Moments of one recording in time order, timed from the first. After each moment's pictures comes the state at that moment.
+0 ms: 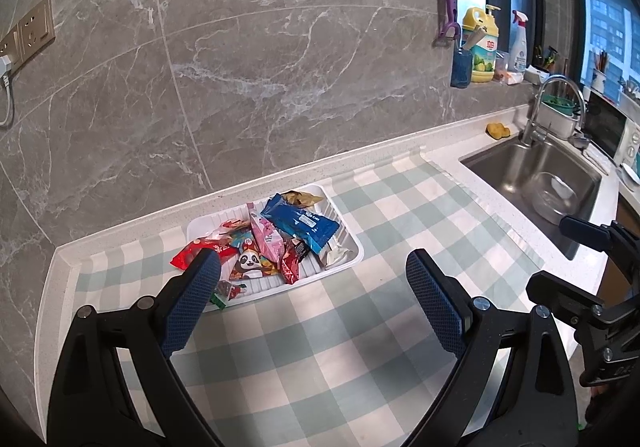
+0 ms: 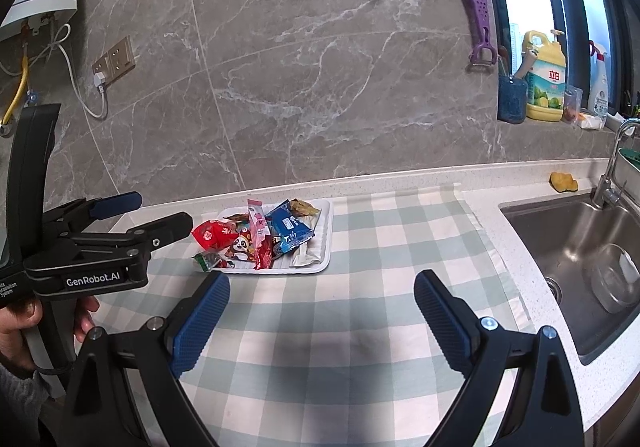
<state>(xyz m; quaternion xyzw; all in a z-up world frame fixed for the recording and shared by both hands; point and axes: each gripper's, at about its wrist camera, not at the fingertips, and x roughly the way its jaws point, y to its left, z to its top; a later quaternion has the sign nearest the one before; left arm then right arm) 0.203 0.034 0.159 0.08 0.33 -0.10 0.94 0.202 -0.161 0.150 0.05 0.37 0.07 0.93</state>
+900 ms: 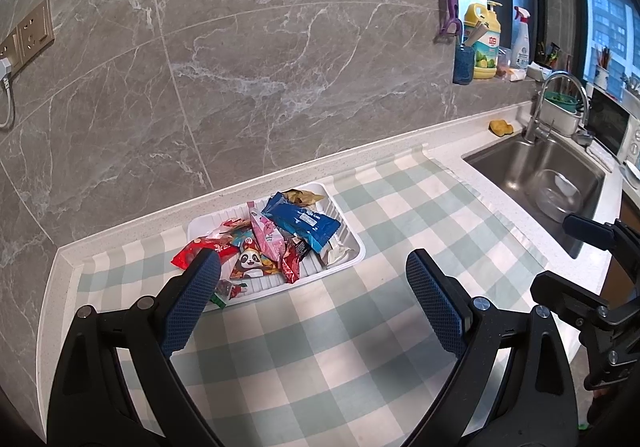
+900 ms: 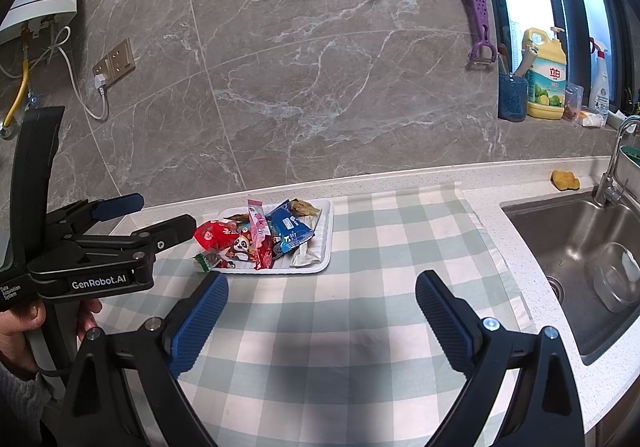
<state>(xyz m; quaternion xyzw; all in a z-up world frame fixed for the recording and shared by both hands) 0.205 0.030 0.157 0.08 0.33 -0.09 0.94 0.200 -0.163 0.150 0.05 0.36 0.07 0.93</state>
